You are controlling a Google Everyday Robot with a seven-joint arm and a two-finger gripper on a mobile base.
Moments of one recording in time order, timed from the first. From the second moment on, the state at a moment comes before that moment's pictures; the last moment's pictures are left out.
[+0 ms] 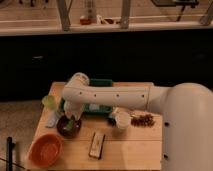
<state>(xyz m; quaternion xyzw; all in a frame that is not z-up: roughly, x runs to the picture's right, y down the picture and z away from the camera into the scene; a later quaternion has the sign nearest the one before) -0.171 0.149 0.758 -0.17 -0.29 -0.57 0.75</state>
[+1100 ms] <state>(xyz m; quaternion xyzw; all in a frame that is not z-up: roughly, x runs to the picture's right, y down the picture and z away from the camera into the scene) -0.184 0.154 0.764 -0.18 -0.30 -0.58 0.74</state>
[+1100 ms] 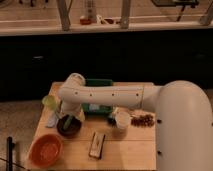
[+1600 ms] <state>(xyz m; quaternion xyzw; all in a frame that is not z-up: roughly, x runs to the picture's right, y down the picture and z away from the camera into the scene) -0.185 0.156 0.763 -0.18 -0.29 -0.58 0.74</state>
